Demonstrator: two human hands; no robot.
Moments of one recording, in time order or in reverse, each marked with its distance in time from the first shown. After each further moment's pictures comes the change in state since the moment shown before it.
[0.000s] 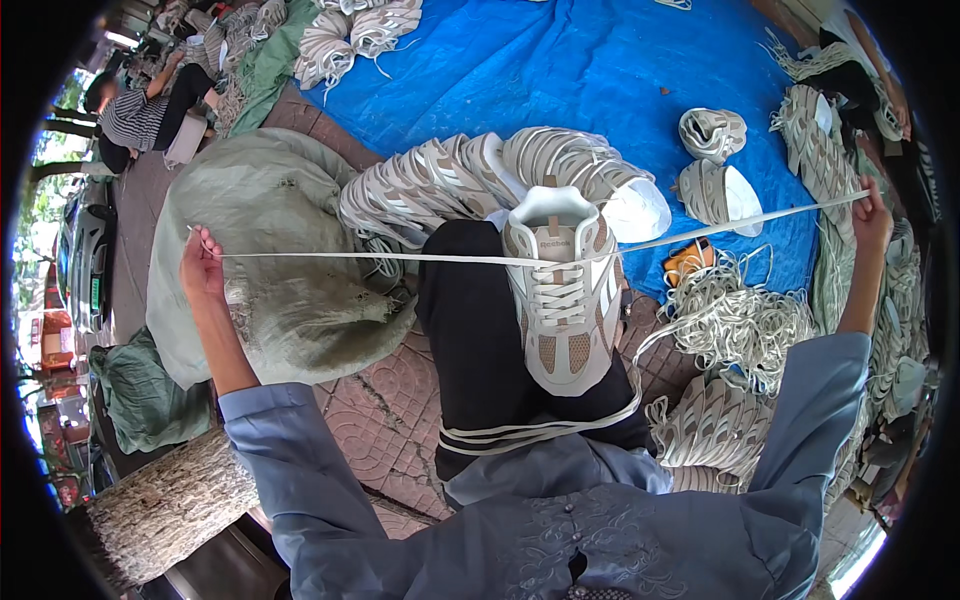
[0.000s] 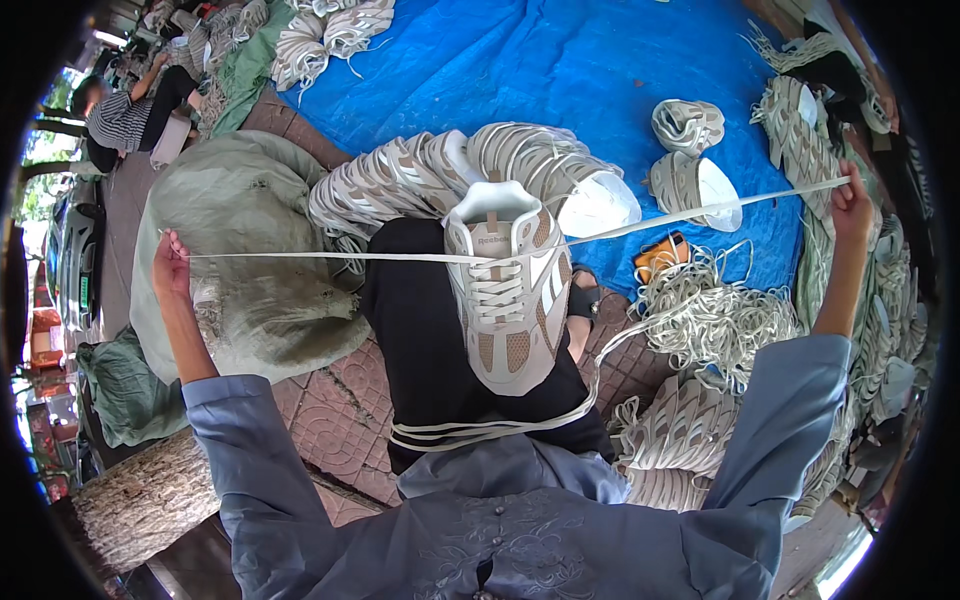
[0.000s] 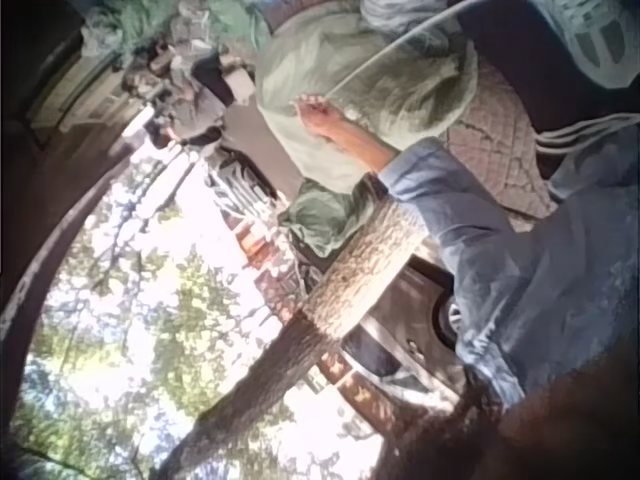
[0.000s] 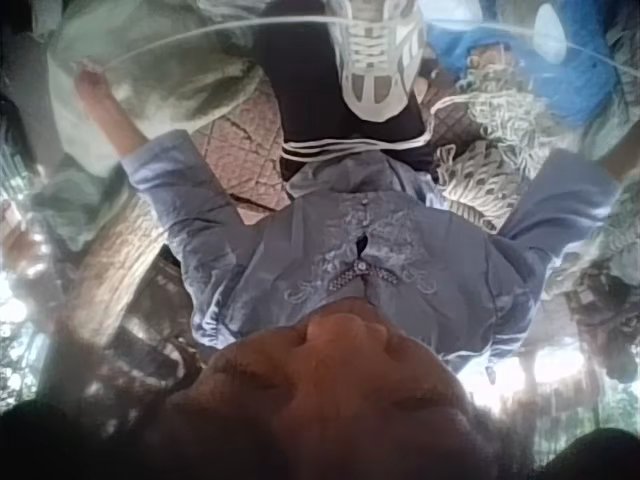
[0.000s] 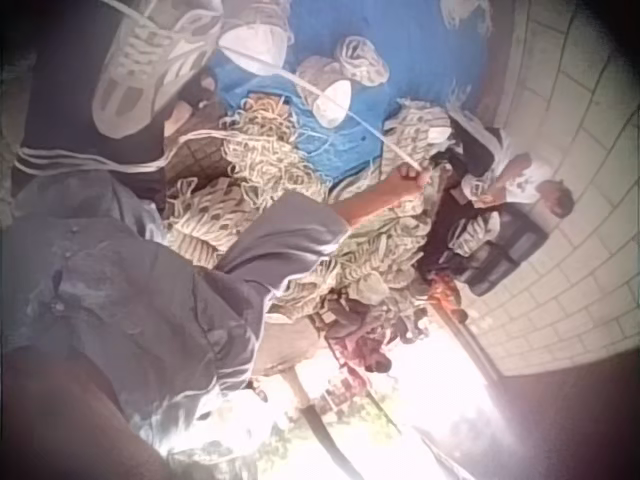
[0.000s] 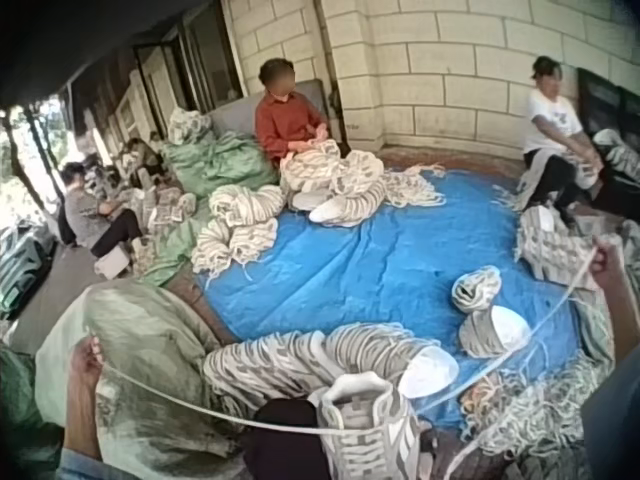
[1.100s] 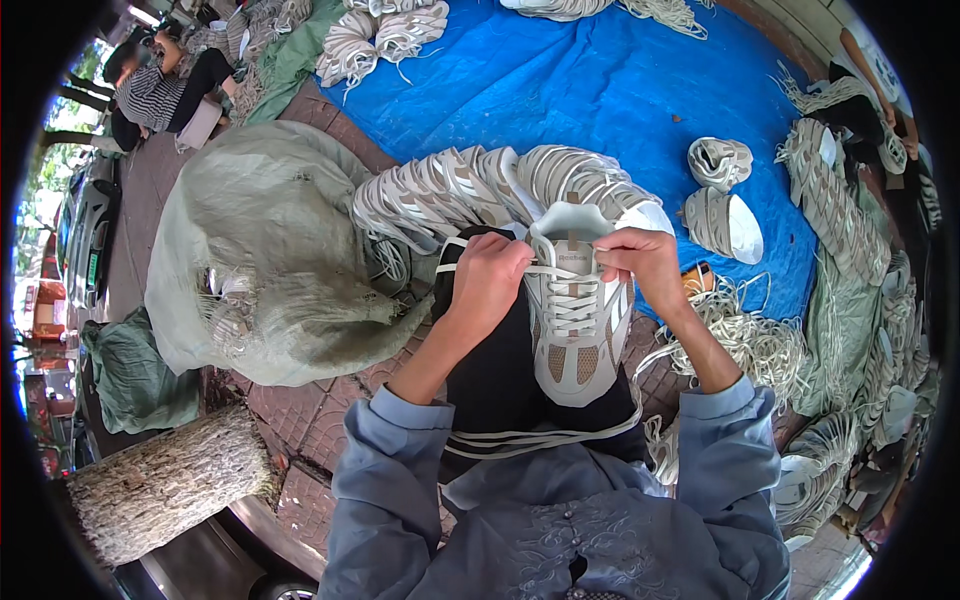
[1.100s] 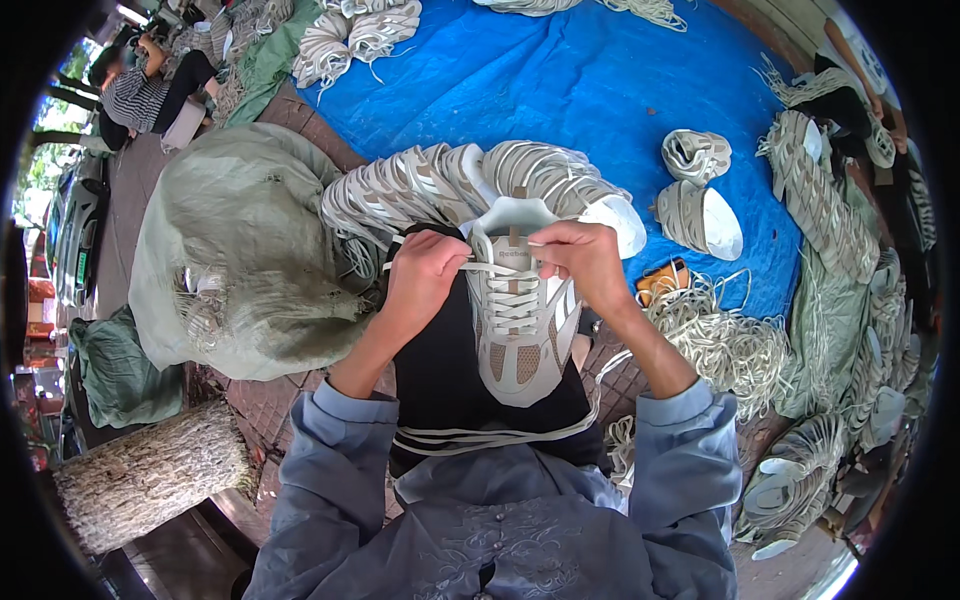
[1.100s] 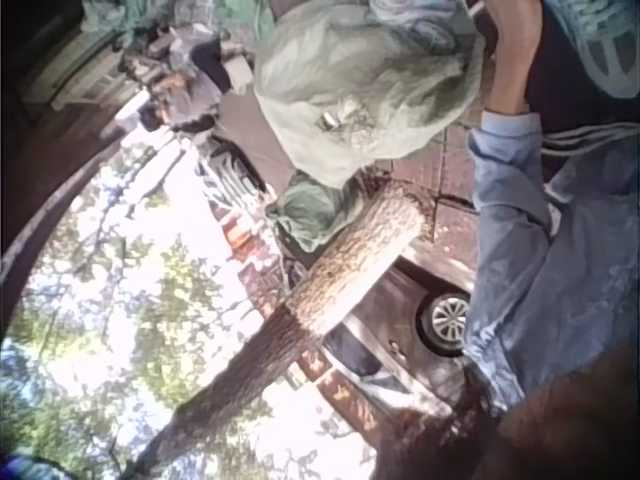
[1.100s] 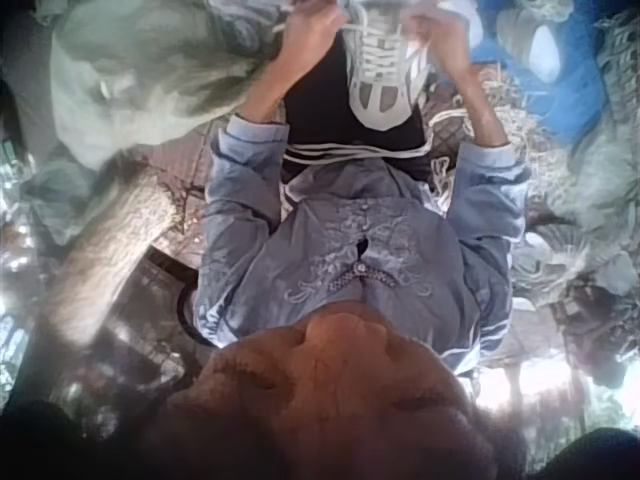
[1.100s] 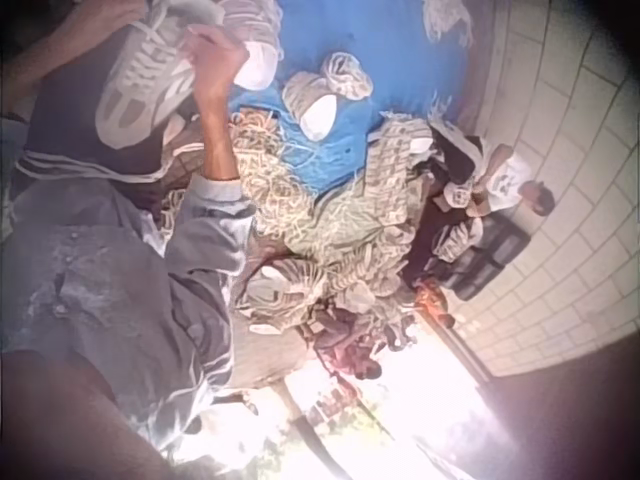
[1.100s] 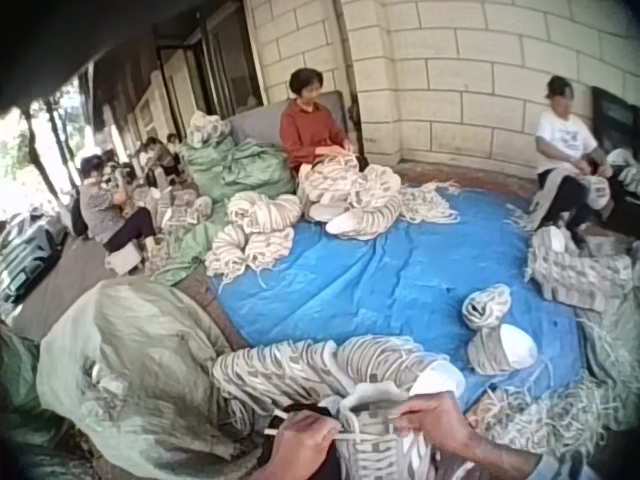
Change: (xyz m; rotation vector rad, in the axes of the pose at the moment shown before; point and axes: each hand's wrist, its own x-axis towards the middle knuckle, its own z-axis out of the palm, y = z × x) left_hand -0.220 -0.147 0.234 0.922 -0.711 0.796; right_hand -0.261 0.193 0.330 -0.600 -0.634 0.399
